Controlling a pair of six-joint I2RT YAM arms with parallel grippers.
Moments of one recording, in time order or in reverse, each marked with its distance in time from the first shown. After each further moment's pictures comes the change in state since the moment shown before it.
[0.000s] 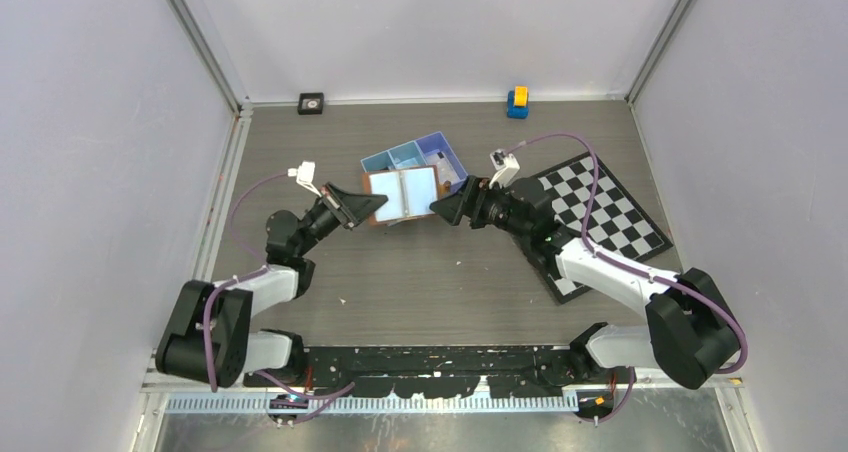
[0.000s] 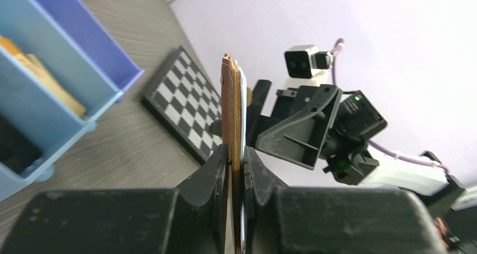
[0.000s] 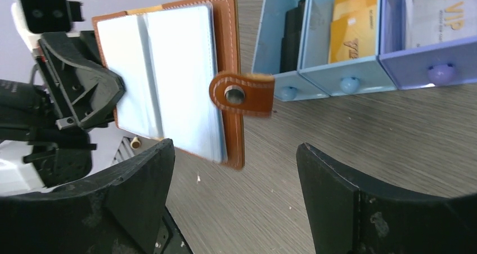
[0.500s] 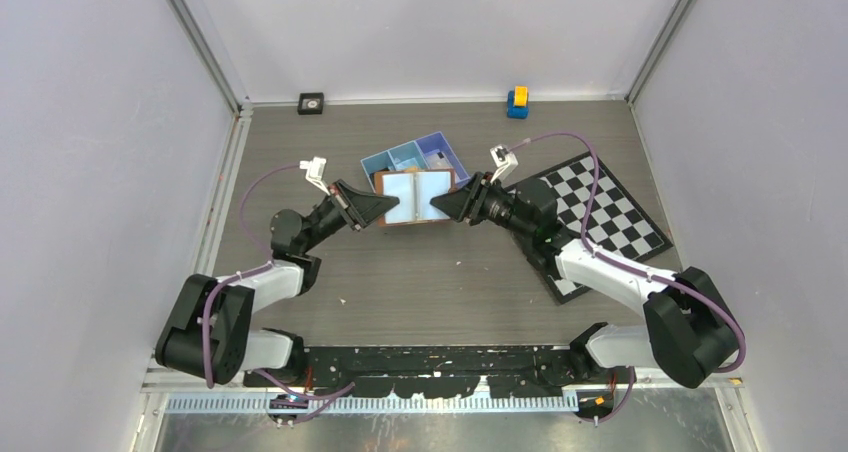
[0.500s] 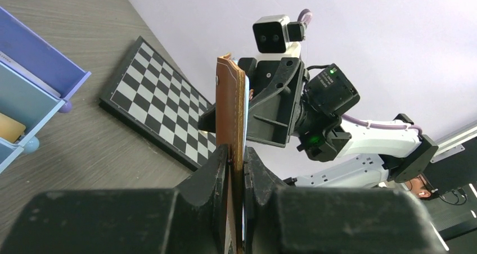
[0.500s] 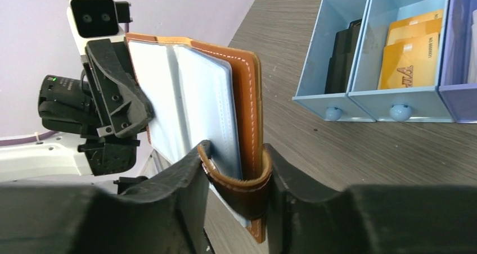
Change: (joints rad) left arm -0.072 0.065 0.054 0.162 0.095 -0.050; right arm 0.000 0.006 -0.017 0.183 -0.101 0.070
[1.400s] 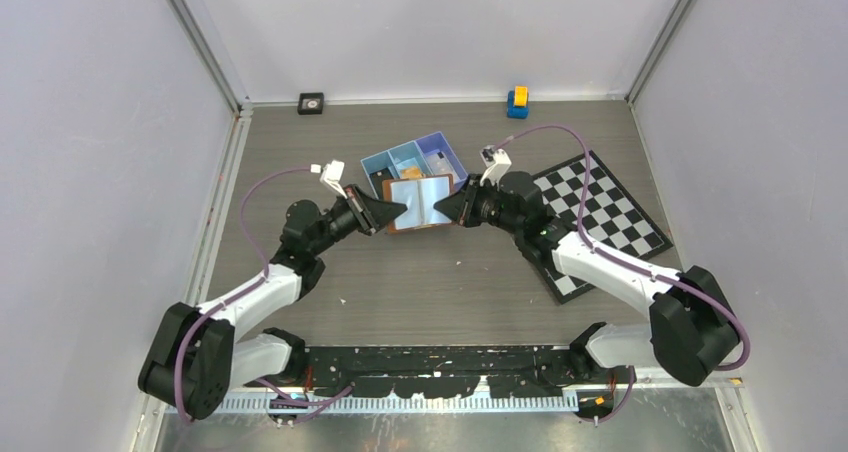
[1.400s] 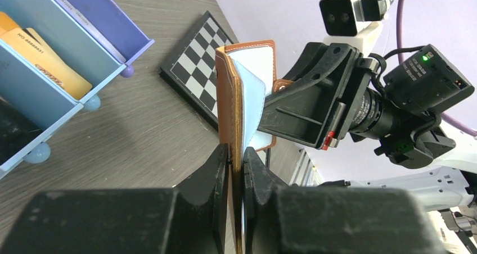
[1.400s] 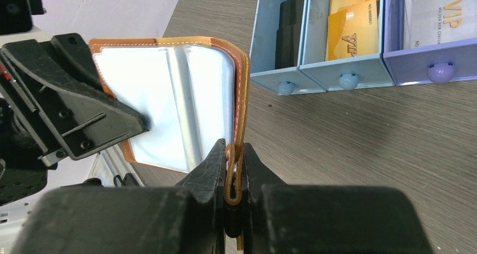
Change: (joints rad) left arm -0.115 -0.156 0.061 -0.545 -0.205 0.275; right arm 0.035 0.013 0.109 -0.312 0.146 -0.114
